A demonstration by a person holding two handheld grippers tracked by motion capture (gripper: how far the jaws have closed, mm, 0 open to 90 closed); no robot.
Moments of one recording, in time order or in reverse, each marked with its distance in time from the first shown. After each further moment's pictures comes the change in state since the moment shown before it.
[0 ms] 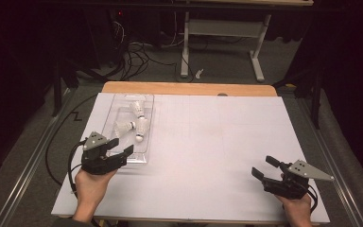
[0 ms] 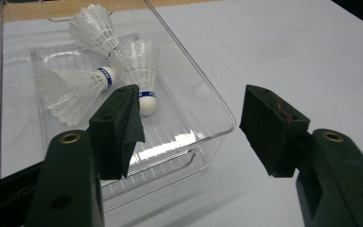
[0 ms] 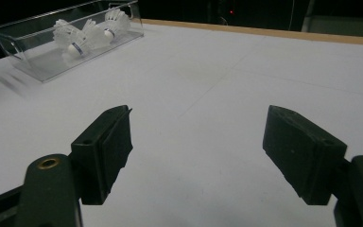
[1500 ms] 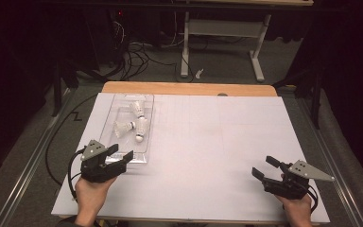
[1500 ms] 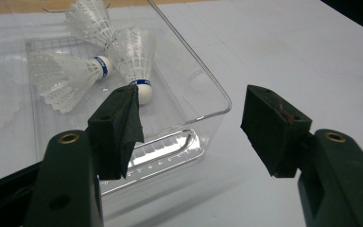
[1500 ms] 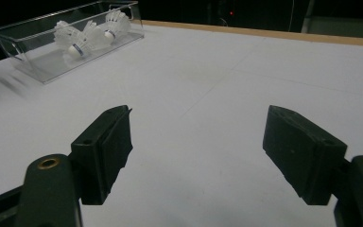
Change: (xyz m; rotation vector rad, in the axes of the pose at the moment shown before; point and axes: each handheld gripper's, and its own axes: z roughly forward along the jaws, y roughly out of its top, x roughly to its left) left arm -0.002 -0.021 -0.002 -0.040 -0.011 -0.006; right arm 0.000 0.000 -0.001 -0.004 0.000 -0.001
